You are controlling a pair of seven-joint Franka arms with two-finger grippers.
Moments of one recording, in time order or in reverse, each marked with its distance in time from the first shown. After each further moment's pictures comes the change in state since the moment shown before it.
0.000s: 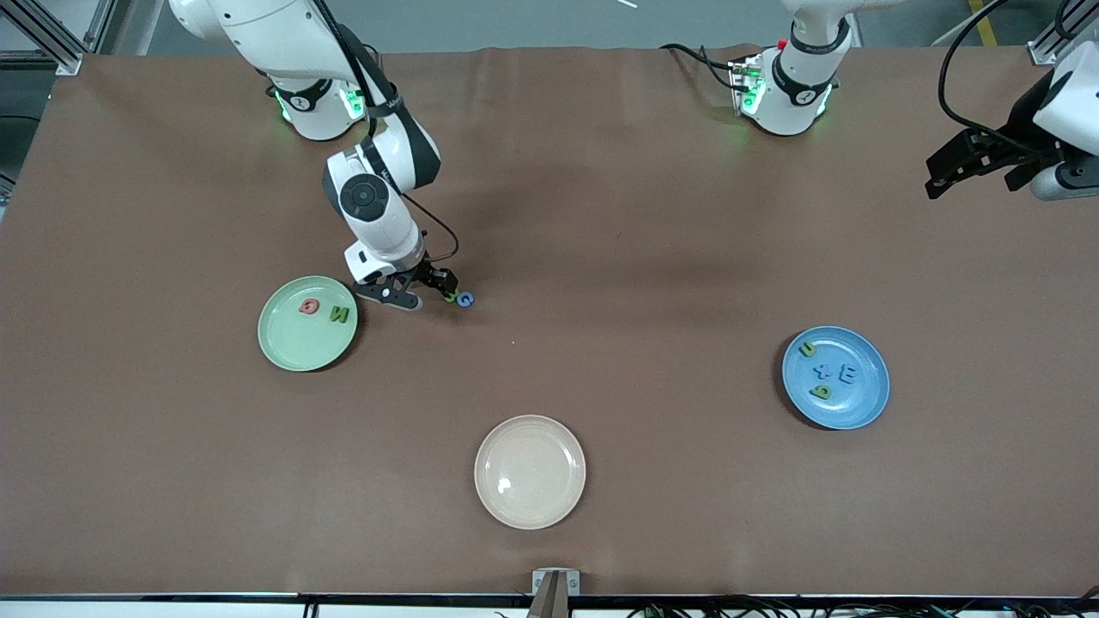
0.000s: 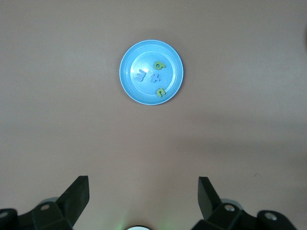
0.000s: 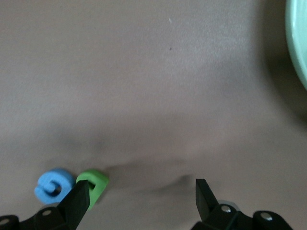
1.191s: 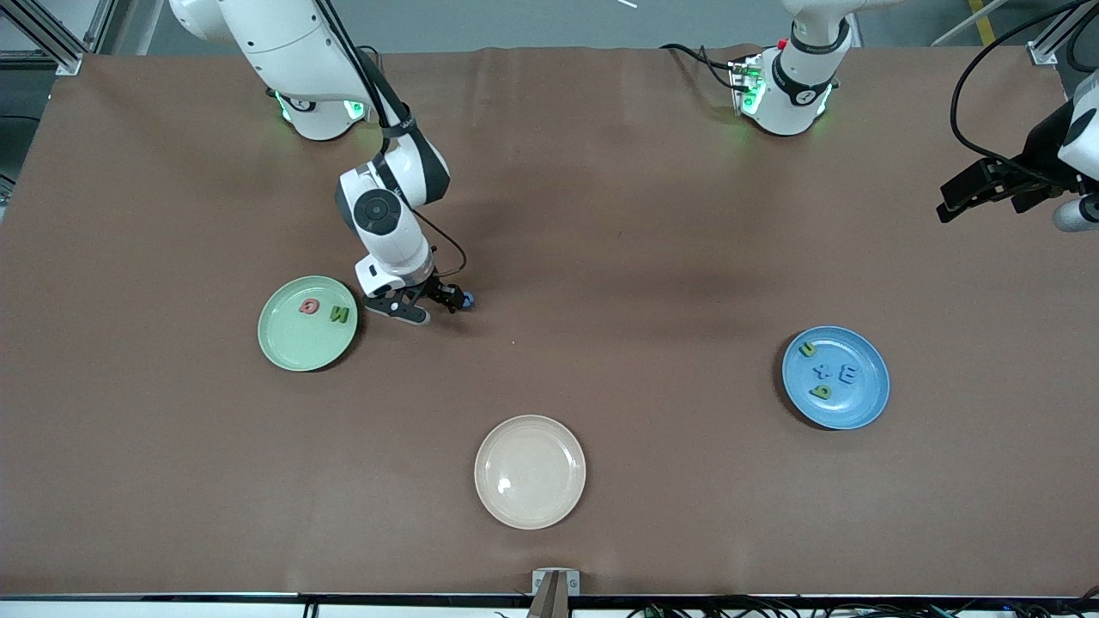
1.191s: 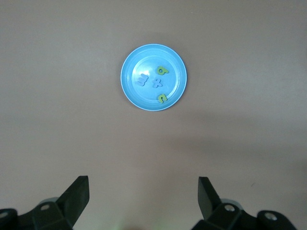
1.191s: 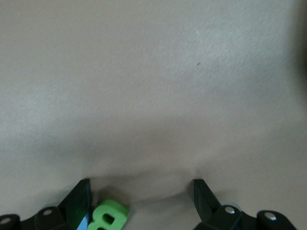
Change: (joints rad) left arm 0.037 0.044 0.010 0.001 -0.020 0.039 0.003; right arm 0.039 0.082 -0.014 0.069 -0.005 0.036 0.049
